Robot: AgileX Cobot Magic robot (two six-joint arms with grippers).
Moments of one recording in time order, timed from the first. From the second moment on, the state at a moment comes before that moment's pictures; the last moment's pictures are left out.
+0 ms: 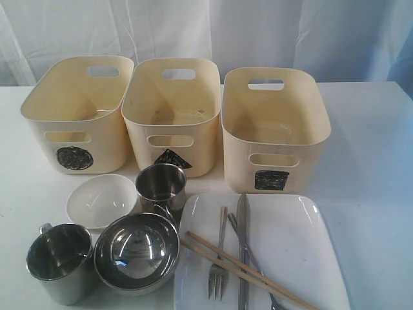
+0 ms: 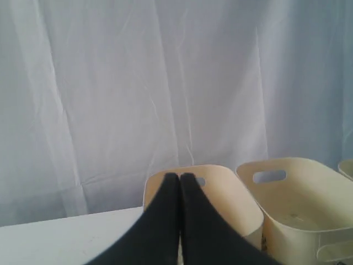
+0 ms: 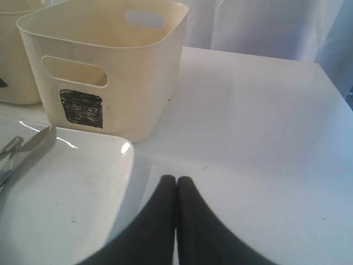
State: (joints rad) left arm 0.00 0.31 -0.23 0.73 -0.25 -0.70; right arm 0.16 0.00 0.00 -0.01 0.35 -0.04
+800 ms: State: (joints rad) left arm 0.00 0.83 -0.34 1.23 -0.23 -1.05; right arm 0.16 0.00 0.00 -0.01 0.35 -0.04
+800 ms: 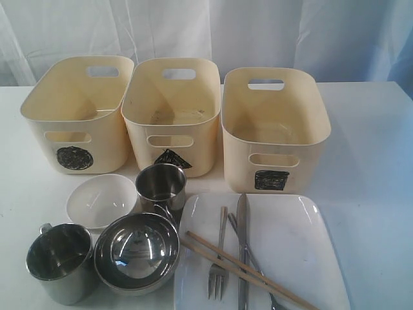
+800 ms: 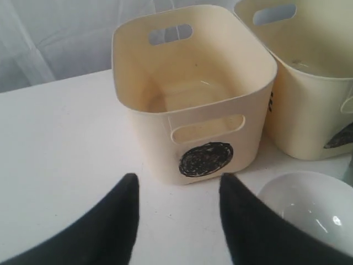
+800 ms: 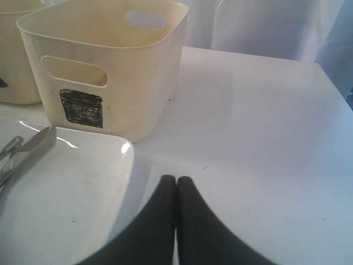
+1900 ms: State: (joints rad) left arm 0.00 1.11 -0.31 1.66 -0.43 -1.72; right arm 0.16 0.00 0.00 -0.01 0.35 -0.04
